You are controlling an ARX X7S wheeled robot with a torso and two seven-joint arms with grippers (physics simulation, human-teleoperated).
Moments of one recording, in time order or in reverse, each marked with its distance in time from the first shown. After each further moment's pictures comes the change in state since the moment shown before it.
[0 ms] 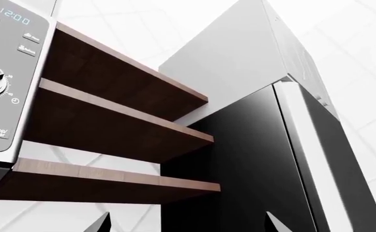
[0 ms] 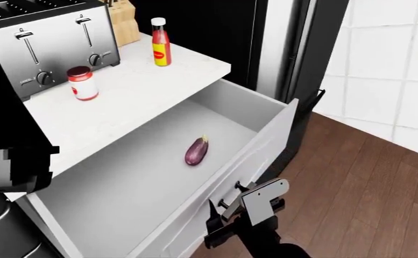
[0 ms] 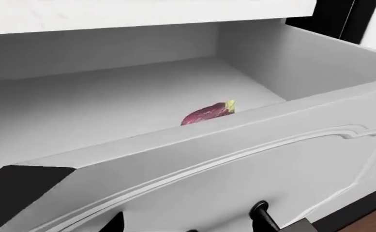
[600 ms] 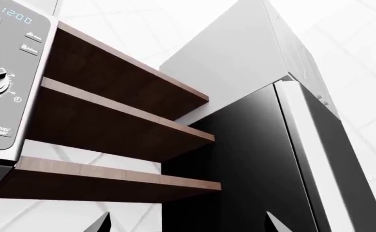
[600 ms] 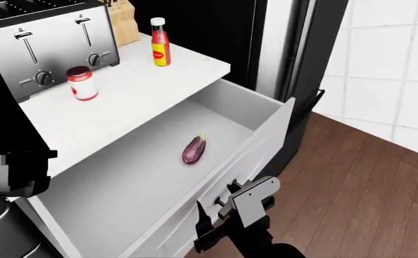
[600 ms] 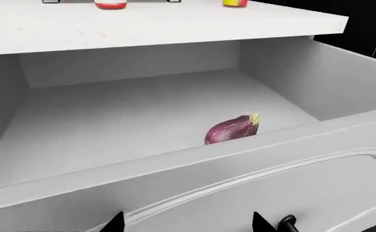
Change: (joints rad) left arm 0.000 -0.016 0.027 0.000 0.028 0.006 0.000; right arm 0.008 0.005 -0.052 -0.058 0.028 0.015 -0.013
